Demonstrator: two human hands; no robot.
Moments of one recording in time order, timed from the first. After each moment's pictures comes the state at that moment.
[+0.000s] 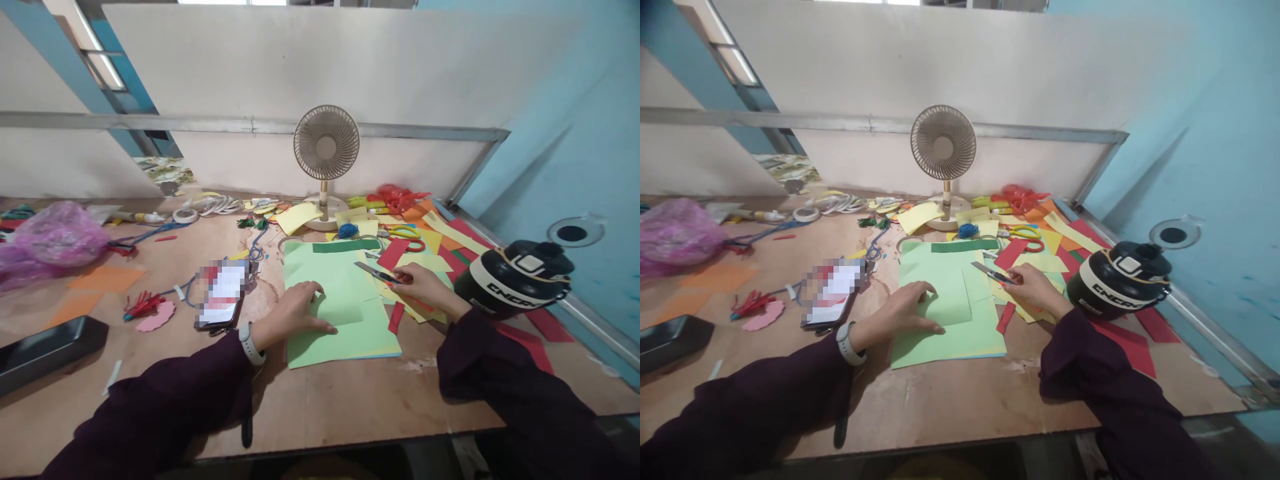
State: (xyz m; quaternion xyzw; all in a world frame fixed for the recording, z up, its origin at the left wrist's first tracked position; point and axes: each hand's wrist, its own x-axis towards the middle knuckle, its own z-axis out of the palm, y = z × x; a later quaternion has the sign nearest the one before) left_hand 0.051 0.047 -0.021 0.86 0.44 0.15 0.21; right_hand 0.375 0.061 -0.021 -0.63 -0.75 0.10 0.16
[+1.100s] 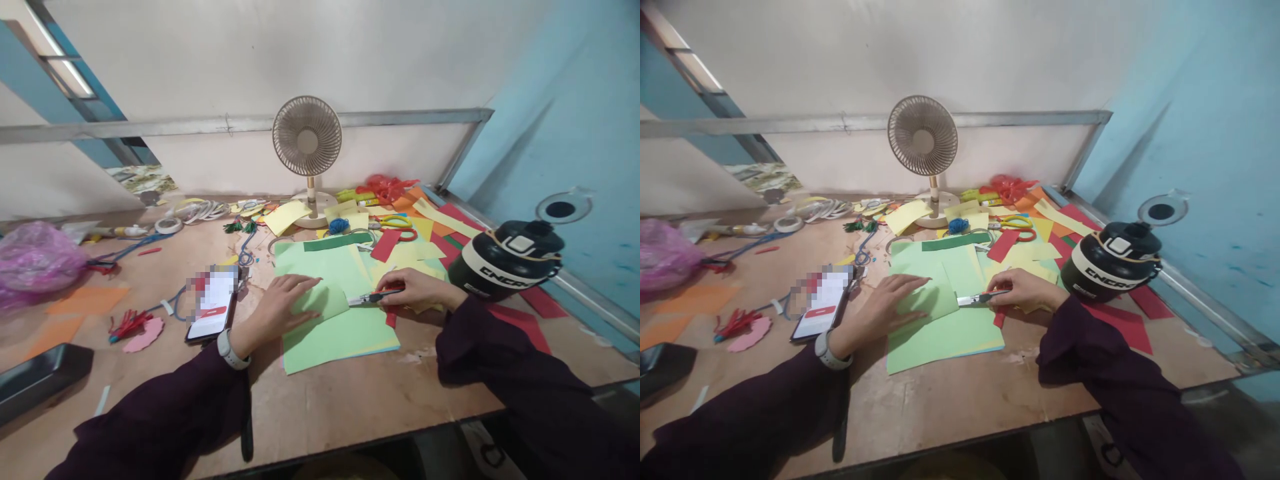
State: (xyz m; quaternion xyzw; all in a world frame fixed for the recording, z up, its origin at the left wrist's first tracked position) left_hand 0.031 0.057 -0.016 0.92 0.33 0.17 0.10; right_hand 0.365 0.049 -0.006 -0.50 -0.79 0.34 0.12
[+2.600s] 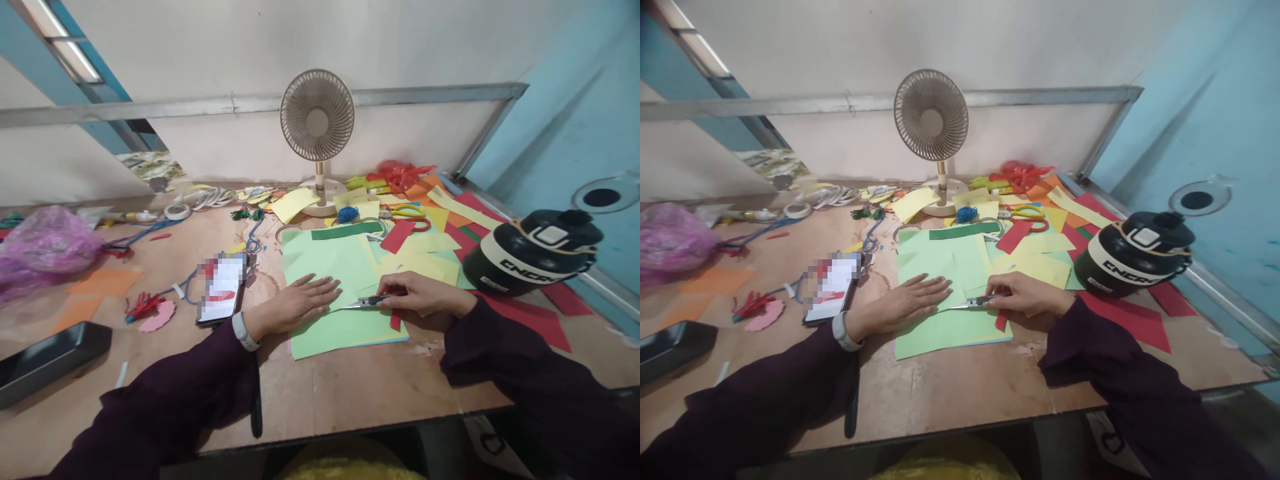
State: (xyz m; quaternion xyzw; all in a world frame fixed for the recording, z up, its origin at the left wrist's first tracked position) left_hand 0.034 0.062 -0.034 0.97 0.19 0.03 0.13; right_hand 0.344 0.033 -0.006 -0.44 -0.81 0.39 0.08
